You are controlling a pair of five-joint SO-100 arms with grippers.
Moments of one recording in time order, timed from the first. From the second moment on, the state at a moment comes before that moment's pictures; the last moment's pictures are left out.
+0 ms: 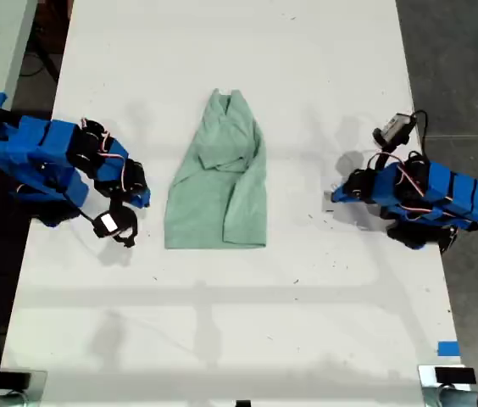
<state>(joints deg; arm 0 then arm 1) 0.5 130.6 126.5 78.1 -19.2 19.1 201.3 172.0 83.6 -3.8</state>
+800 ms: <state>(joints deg) -1.2 100.1 118.5 66.4 -12.3 19.1 201.3 172.0 83.6 -4.1</state>
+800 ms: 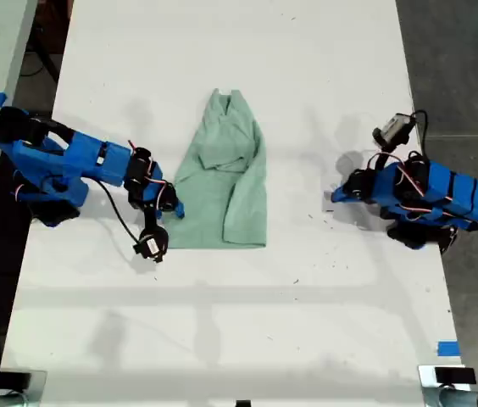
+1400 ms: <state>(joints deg) -4.4 93.4 114.7 66.9 -8.2 19.1 201.3 172.0 83.6 -4.2</state>
